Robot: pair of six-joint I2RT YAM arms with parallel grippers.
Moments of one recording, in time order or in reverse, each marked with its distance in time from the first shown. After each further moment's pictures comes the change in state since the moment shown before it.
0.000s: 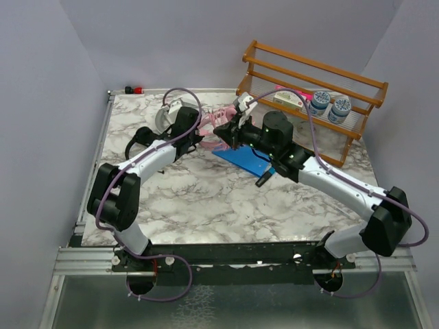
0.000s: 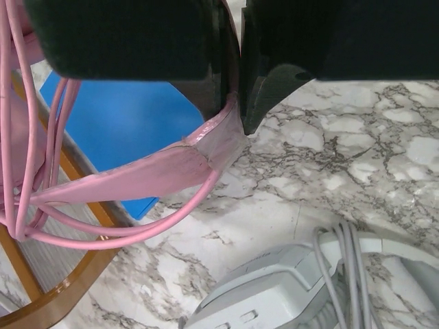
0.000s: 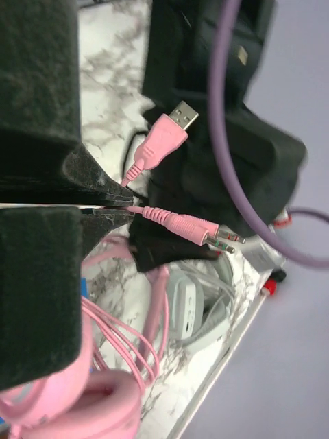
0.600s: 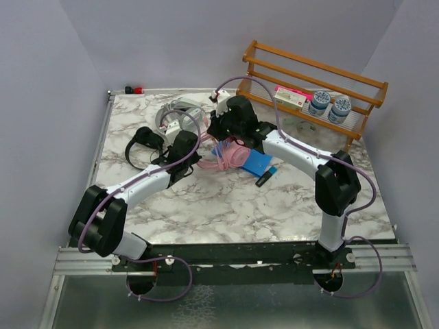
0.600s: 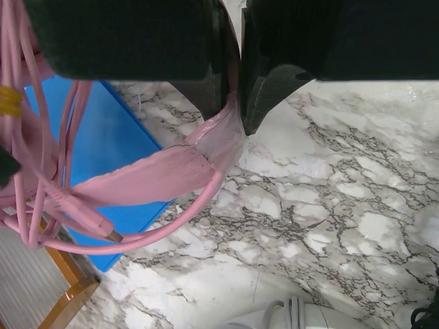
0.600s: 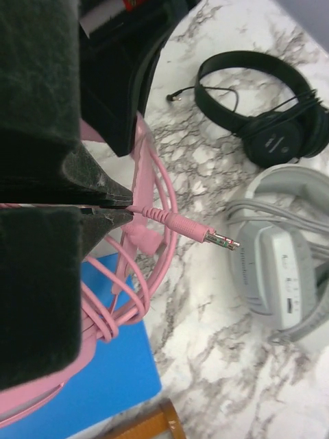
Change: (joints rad) left arm -0.100 -0.235 -0.332 0.098 -0.098 -0.014; right arm -0.074 0.500 0.432 -0.309 0.113 0.042
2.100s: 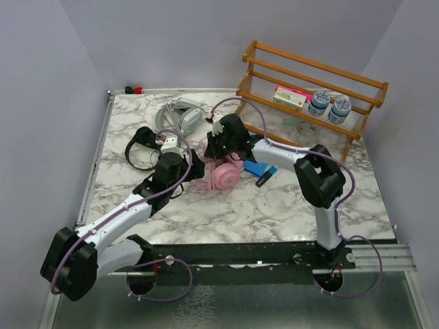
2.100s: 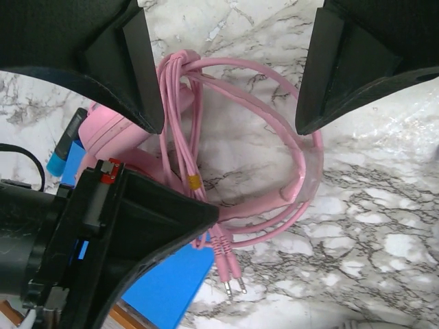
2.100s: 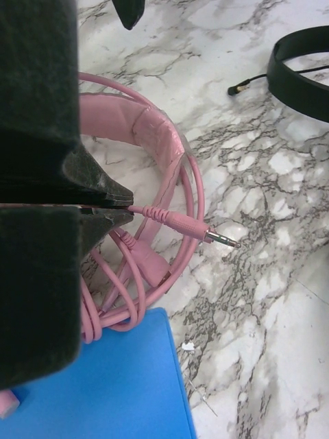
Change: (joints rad) left arm -0.048 -0.386 -0.301 0.099 0.120 0.217; right arm 0.009 0.162 -0.115 0.078 -0.156 0.131
